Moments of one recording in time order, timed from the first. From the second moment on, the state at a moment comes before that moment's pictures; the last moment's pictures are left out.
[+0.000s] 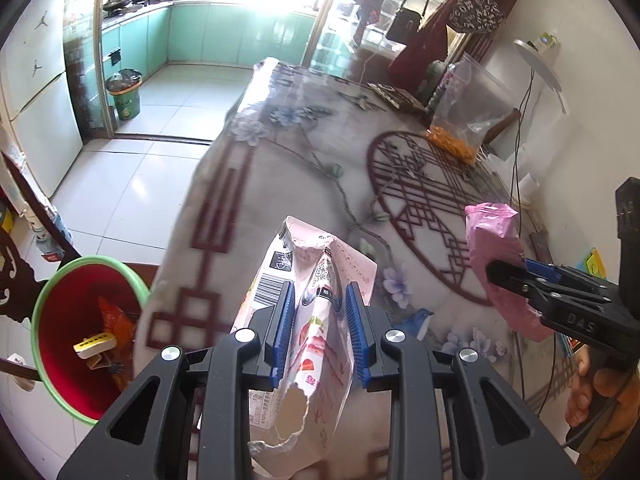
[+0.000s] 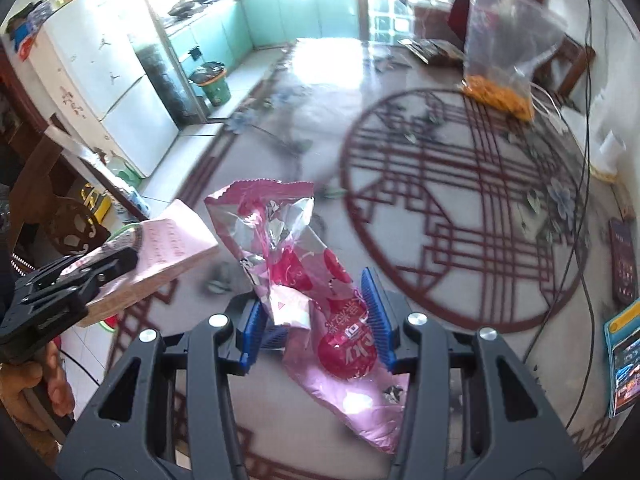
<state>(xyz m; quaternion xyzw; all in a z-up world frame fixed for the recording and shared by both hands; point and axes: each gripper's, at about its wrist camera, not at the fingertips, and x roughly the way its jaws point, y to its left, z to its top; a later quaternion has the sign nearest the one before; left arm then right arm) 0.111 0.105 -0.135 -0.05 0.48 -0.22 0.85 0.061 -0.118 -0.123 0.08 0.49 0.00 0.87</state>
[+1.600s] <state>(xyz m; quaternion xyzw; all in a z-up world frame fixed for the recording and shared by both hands) 0.109 0.335 -0.150 -0.14 0.47 -0.03 0.87 0.129 0.135 -0.133 -0.03 0.51 0.21 0.83</state>
